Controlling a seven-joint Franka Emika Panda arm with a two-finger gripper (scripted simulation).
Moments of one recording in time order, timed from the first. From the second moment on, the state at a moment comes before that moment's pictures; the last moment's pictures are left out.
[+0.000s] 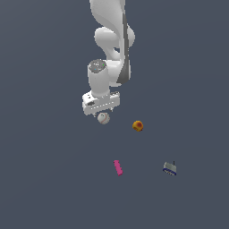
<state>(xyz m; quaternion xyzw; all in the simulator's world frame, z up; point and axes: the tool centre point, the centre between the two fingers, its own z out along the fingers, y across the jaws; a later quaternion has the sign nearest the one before) -0.121 -0.066 0.091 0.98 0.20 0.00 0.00</state>
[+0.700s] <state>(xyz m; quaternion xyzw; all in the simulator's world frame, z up) -0.123 -0.066 0.049 0.98 0.20 0.00 0.00</state>
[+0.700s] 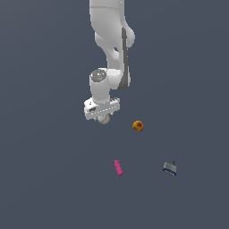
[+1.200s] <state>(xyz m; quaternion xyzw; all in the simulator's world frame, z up) -0.122 -0.066 0.047 0.98 0.20 0.00 0.00</state>
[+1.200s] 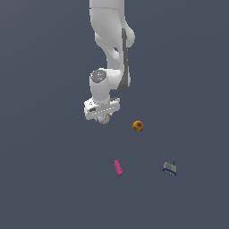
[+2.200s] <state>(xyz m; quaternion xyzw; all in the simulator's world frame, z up) -0.124 -0.048 0.081 0.98 0.20 0.00 0.00</state>
